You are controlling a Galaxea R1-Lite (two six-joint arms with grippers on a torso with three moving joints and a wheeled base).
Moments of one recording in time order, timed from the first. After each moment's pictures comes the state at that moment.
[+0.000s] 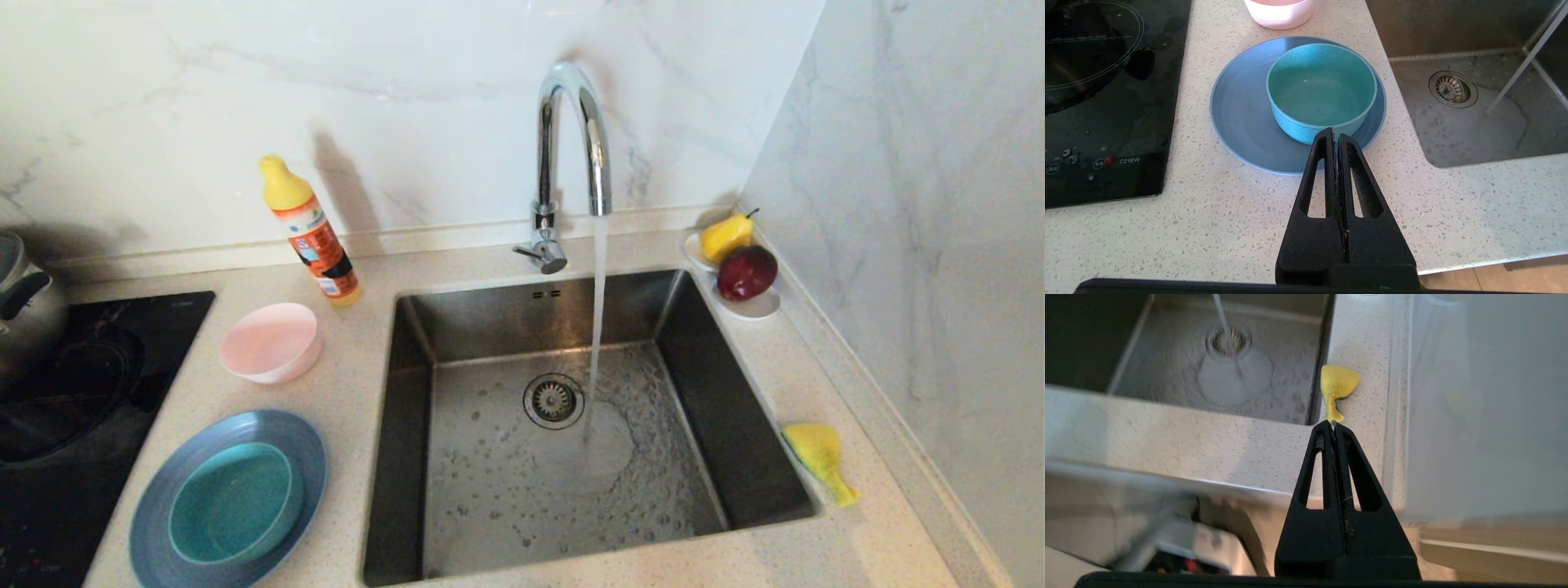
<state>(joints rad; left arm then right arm) 0.00 0.00 0.00 0.00 -0.02 0.03 -0.02 0.40 -0.57 0.33 0.18 -0.15</state>
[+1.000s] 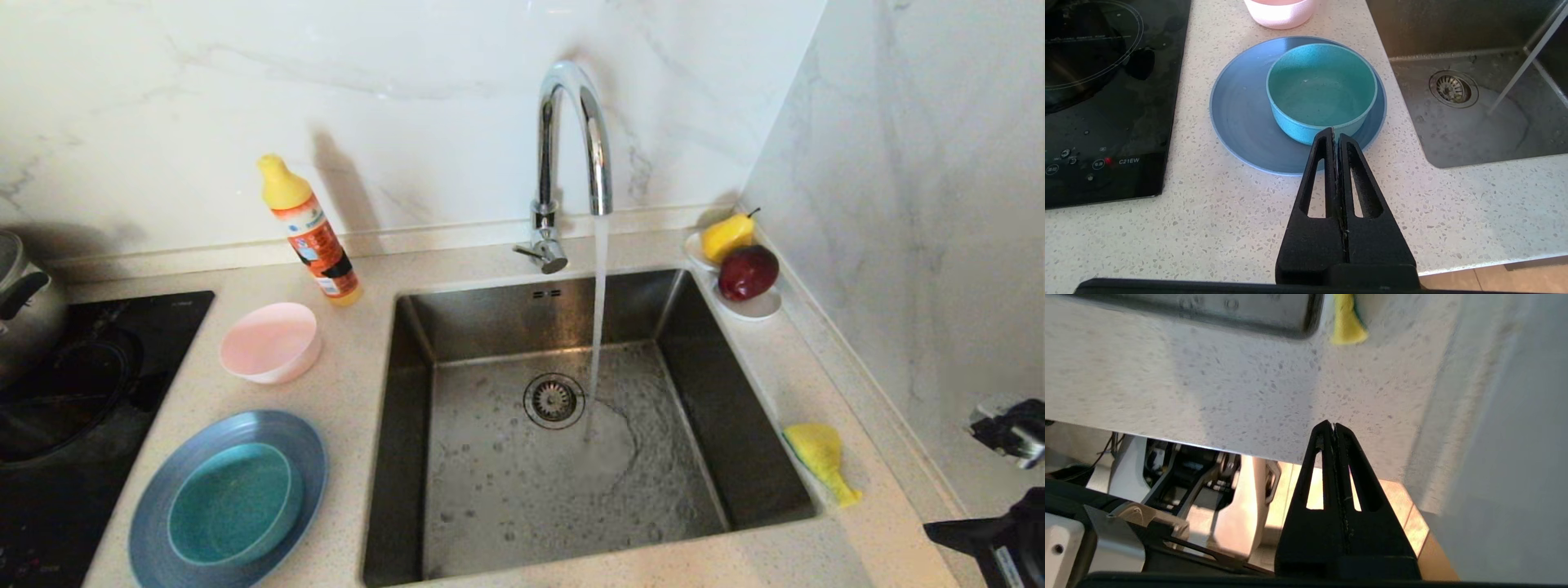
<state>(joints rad) 0.00 0.00 0.00 0.00 -0.02 0.03 0.02 1.19 -0.59 0.21 0.09 -0.20</state>
